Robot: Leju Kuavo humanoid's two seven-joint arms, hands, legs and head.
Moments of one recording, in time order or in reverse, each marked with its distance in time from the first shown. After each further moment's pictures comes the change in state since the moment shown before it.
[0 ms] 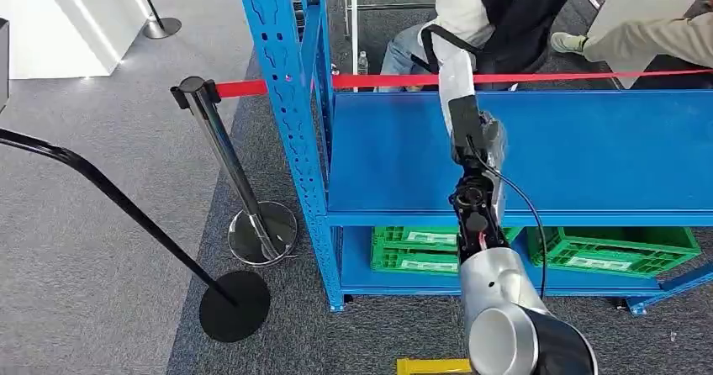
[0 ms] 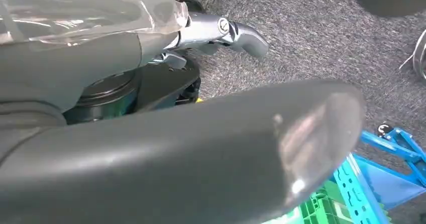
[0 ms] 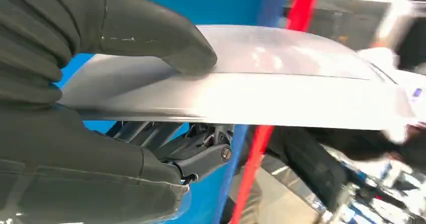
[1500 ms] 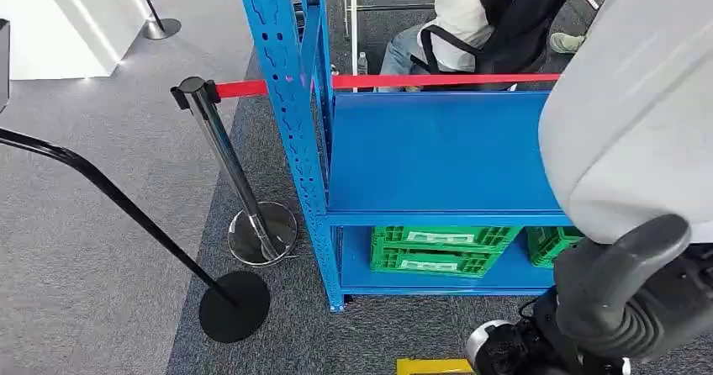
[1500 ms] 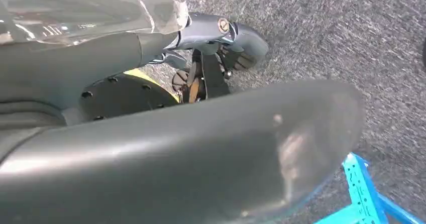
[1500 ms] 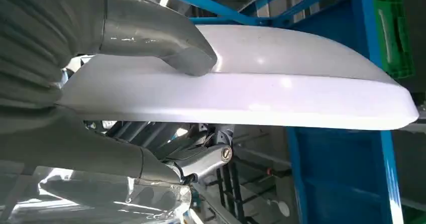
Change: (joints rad) left arm 0.017 0.001 0.071 0.000 0.032 0.180 0.164; right arm 0.715 -0.157 1.006 -1.704 -0.511 -0.307 -0.124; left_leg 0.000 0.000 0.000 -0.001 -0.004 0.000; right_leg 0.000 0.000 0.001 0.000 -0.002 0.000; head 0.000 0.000
